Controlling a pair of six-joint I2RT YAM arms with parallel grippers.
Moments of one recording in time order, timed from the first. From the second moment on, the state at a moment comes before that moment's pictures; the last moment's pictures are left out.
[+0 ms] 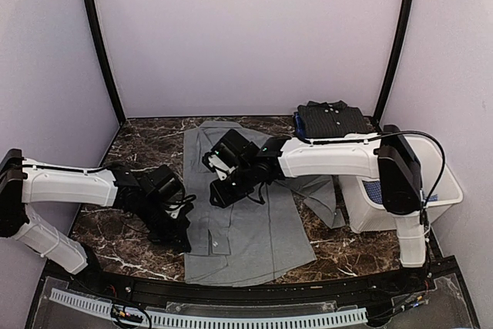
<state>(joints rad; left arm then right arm) -0.82 1.38 0.72 -0.65 0.43 -0.72 1.08 2.11 1.71 -0.56 -0.11 0.37</state>
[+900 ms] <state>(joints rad) -0.84 1.38 0.83 -0.74 0.37 -0.71 1.08 2.21 1.63 -0.46 -0.17 0.39</state>
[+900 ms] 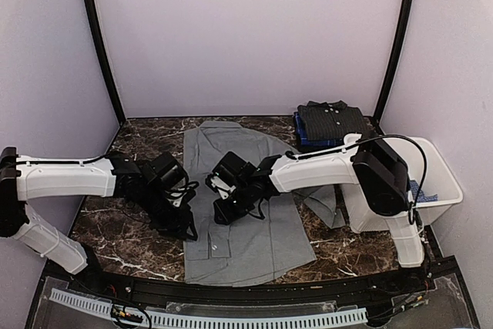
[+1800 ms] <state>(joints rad) -0.59 1.80 1.01 -0.33 0.32 -0.73 0.88 1.76 1.38 -0.32 0.09 0.40</state>
